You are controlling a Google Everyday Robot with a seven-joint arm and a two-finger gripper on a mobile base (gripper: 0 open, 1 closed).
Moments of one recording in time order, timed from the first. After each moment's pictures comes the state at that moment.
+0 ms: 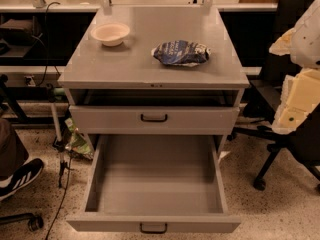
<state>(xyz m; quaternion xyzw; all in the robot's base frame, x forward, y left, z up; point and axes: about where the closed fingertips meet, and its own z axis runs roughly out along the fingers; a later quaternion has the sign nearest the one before) 0.438 -0.217 0.976 -0.60 0.78 -0.03 0.16</state>
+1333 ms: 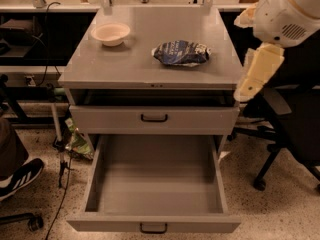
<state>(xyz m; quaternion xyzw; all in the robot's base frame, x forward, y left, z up) 0.507 -0.164 0.993 -0.64 0.72 -0.03 0.25</state>
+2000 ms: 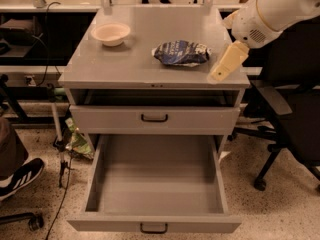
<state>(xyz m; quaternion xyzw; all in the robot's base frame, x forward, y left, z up) 0.604 -0.150 0.954 -0.58 0.74 0.03 0.33</state>
